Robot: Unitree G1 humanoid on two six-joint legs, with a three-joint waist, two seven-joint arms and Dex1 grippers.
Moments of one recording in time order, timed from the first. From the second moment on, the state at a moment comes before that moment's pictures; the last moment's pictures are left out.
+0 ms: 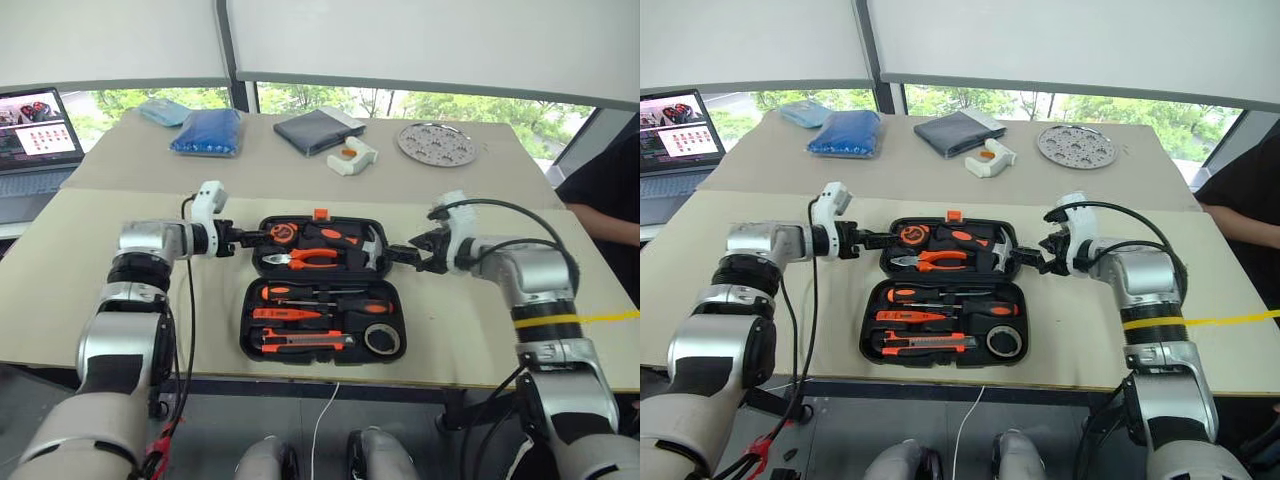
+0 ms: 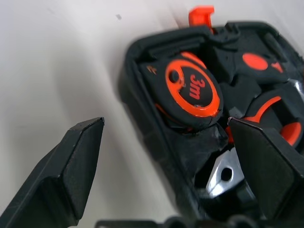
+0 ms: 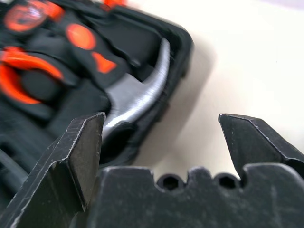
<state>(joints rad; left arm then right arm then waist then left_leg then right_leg) -1.11 0.50 0.04 1.02 -0.18 0.69 -0.94 -0.84 -0.49 -0.01 0.42 0.25 0.88 0.69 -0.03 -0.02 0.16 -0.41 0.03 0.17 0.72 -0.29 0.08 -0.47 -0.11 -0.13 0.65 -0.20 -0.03</state>
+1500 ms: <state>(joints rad) -0.66 0.46 0.05 0.44 -0.12 -0.11 -0.81 -0.42 -0.49 -0.03 0.06 0.05 0.07 0.48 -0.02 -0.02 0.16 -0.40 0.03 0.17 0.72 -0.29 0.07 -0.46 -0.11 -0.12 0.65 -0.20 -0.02</state>
